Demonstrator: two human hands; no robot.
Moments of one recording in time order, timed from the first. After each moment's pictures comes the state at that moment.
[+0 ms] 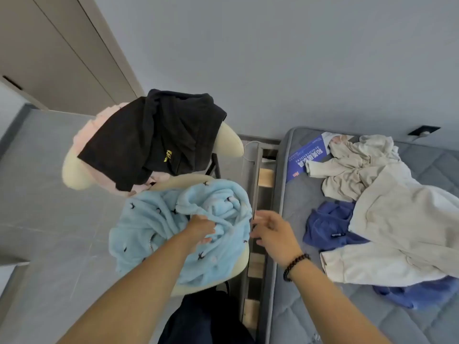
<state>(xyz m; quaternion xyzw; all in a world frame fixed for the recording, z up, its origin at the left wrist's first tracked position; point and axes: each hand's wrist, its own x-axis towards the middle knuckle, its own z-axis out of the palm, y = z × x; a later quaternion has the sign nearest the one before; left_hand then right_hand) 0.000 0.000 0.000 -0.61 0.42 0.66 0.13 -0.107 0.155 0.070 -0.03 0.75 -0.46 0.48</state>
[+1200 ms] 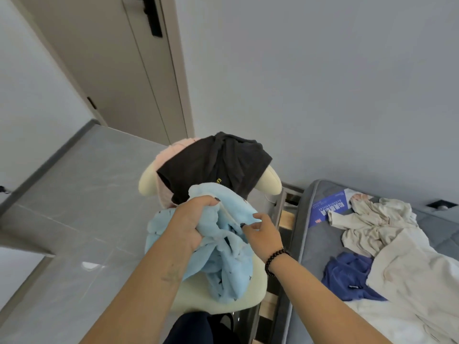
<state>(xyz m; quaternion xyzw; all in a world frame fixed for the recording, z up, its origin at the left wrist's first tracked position) 0.076 -0.057 0.217 -0.63 0.19 0.73 -0.19 -0.035 0.055 0.152 -0.20 0.81 -0.35 0.42</state>
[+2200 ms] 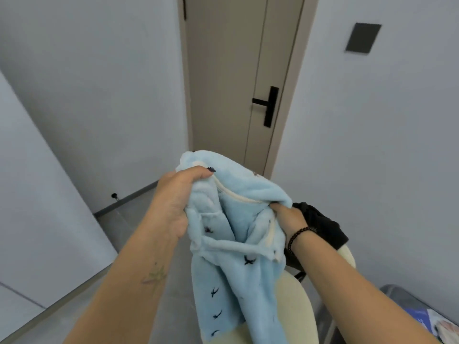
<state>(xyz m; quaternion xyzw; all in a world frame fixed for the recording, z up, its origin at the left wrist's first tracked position) 0.313 -0.051 0.413 -0.51 0.33 0.60 -0.52 0.096 -0.059 0.314 -0.25 0.71 -0.47 0.47</state>
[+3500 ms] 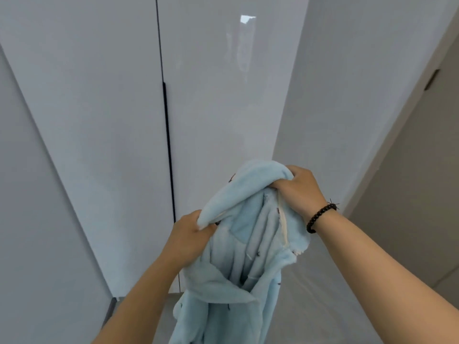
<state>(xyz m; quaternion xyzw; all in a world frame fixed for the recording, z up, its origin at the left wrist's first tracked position) 0.775 -0.062 0.361 -0.75 0.43 0.17 -0.47 0.613 -0.207 0.452 -0.75 0.41 -0.34 0.39</state>
